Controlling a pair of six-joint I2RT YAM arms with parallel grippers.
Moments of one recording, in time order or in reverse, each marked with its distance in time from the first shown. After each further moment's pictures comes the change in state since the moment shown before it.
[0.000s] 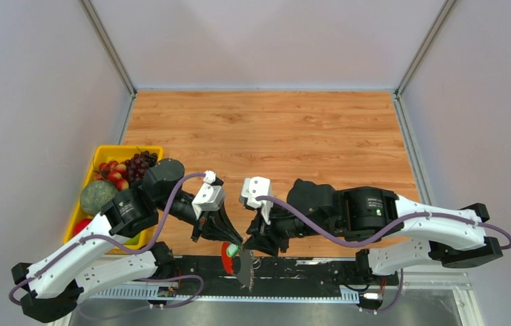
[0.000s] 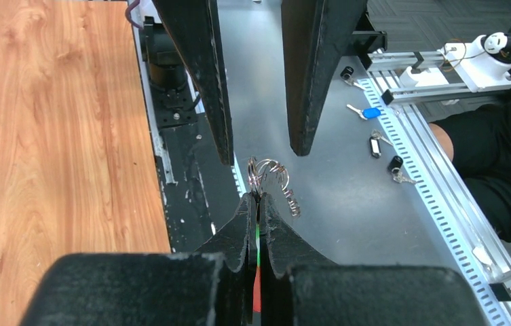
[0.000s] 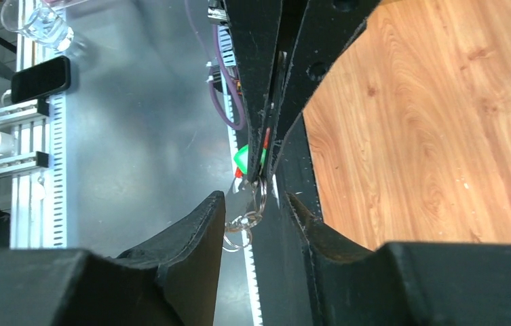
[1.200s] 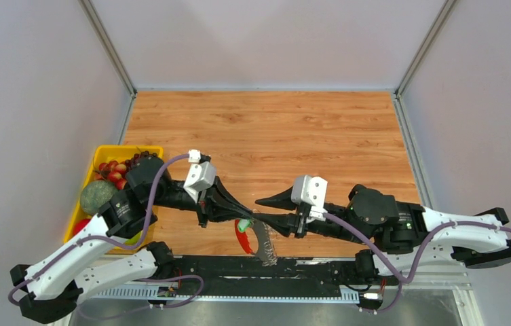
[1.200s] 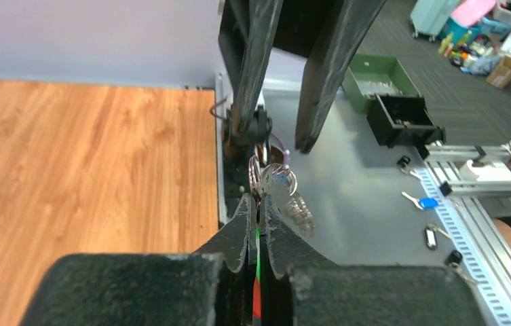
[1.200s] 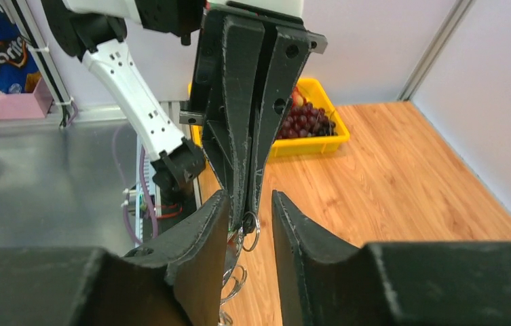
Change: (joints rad) left arm 0.000 -0.035 -0.015 0.367 -0.220 -0.222; right arm 0.069 -0.272 -0.336 0.587 0.259 -0.349
